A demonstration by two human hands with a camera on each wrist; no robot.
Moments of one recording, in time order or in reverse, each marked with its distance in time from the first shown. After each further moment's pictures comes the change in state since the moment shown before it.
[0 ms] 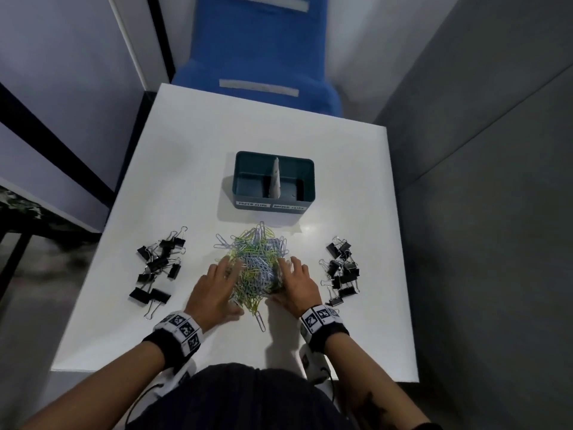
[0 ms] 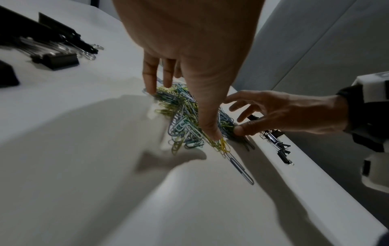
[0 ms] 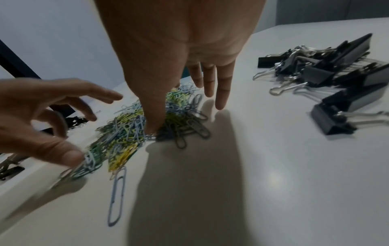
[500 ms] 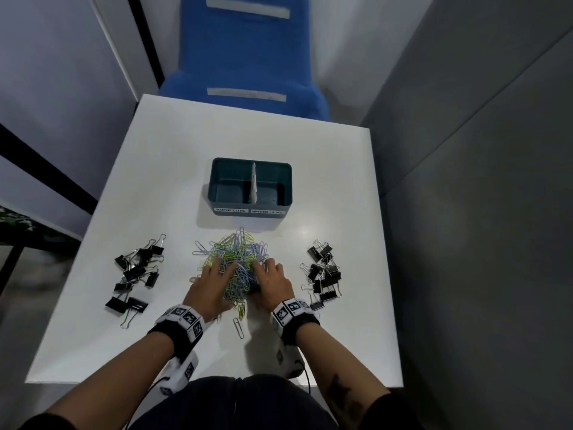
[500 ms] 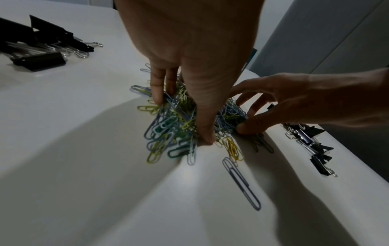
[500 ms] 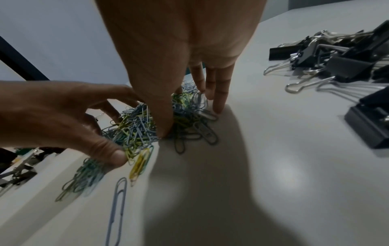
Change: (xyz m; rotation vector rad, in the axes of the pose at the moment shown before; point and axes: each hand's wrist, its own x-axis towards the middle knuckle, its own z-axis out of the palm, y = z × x) left_hand 0.039 0.029 0.009 -0.009 -0.054 -0.064; right_hand 0.013 -0.005 -0.013 0.061 -0.032 -0.040
